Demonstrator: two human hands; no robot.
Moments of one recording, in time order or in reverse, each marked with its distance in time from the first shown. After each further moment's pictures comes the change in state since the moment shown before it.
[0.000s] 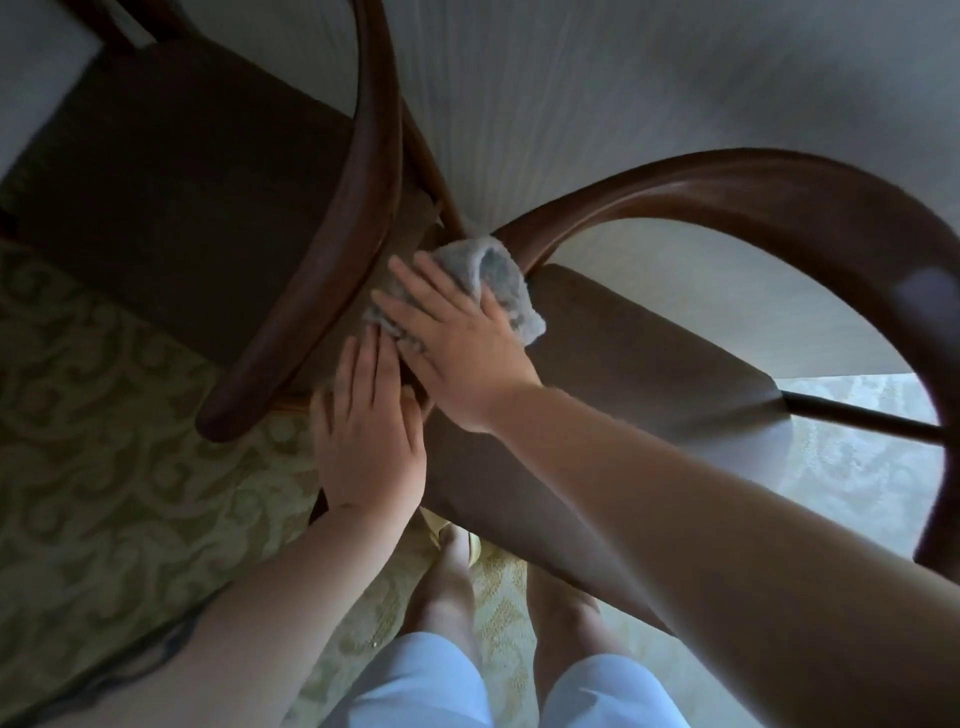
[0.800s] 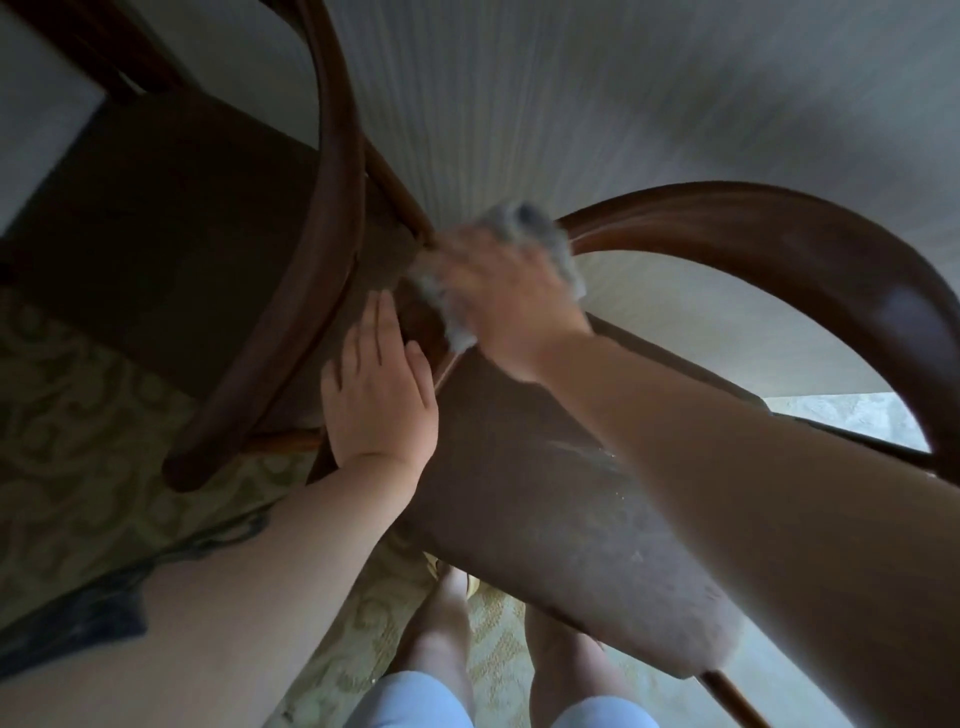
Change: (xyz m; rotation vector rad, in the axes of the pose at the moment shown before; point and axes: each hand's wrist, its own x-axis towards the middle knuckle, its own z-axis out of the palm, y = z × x) left_hand 0.062 0.048 0.009 0.006 0.005 -0.050; right_hand 0.018 0.077 -0.047 -0.179 0.099 0.107
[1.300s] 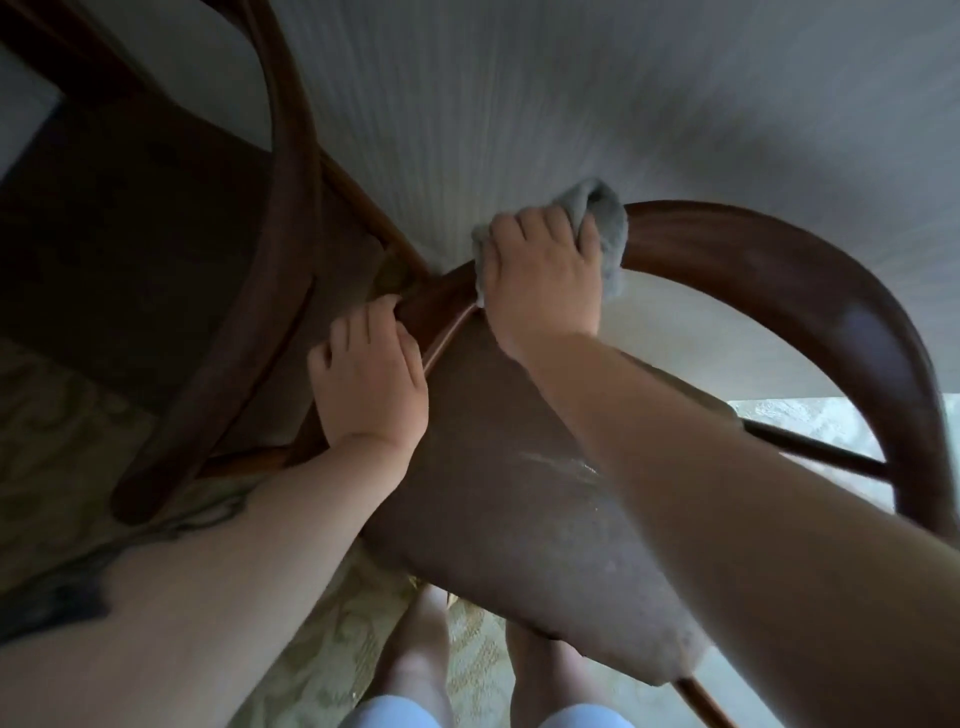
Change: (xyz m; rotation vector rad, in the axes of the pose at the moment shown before) left_hand 0.029 0.031 0.000 -0.009 0.027 0.011; right_hand 0.003 0.029 -0.014 -0.119 0.297 0.430
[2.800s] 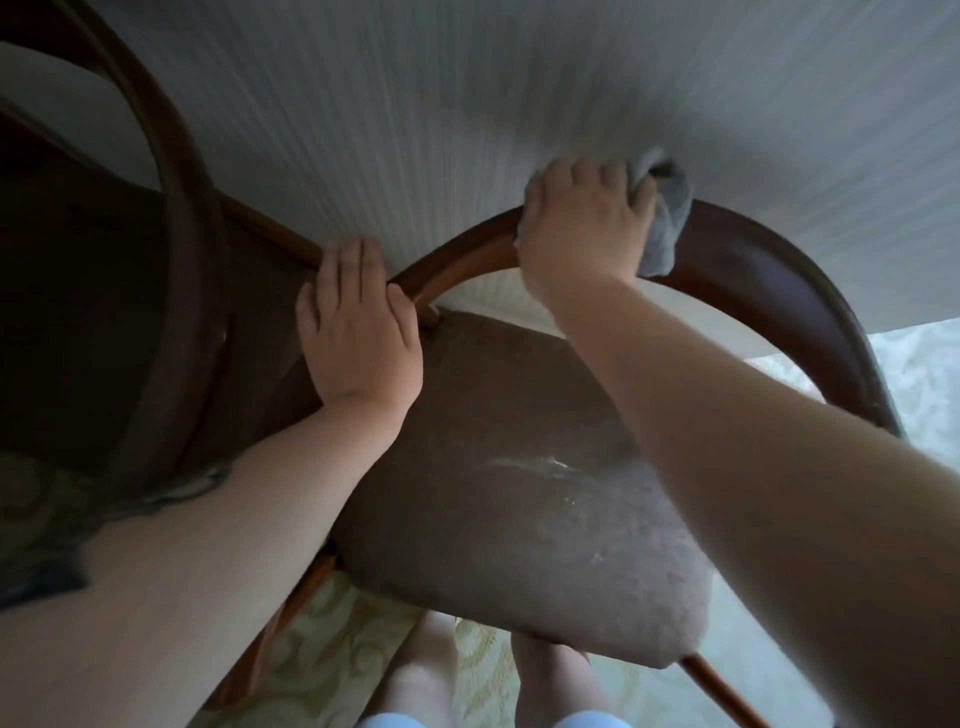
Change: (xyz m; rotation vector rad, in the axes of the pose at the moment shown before) left_hand 0.043 0.058 0.016 0.050 0.041 0.204; right_hand 0.028 0.081 -0.024 -0.168 -0.024 0.353
